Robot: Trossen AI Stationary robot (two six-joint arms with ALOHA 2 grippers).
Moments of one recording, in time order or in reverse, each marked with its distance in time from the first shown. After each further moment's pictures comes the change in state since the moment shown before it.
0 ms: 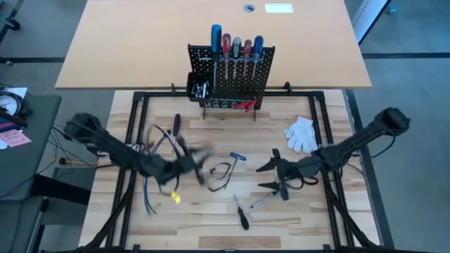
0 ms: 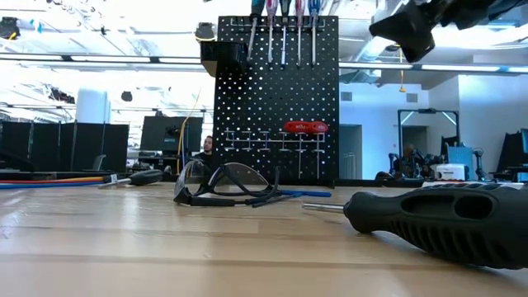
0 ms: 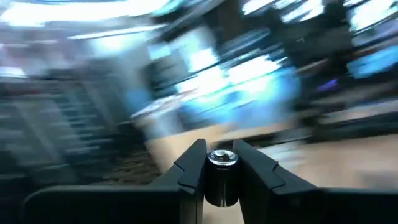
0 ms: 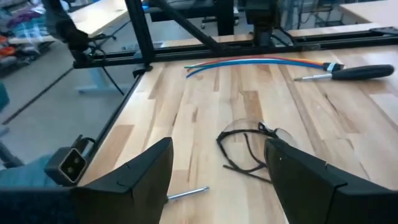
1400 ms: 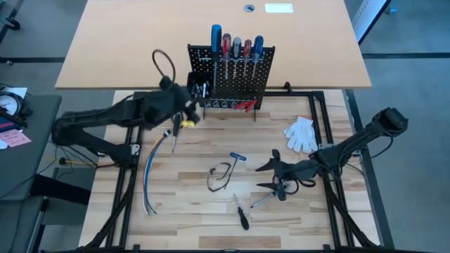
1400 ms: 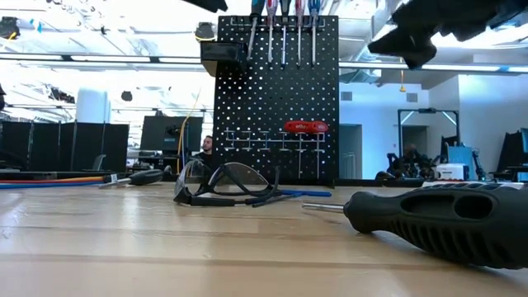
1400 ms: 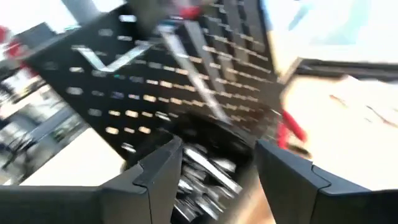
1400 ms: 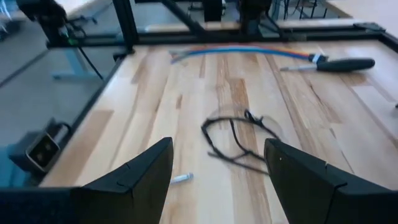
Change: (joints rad) left arm 0.545 -0.195 0.592 -1.384 0.228 -0.461; right arm 0.021 0.047 0.000 -0.026 0.061 -0.026
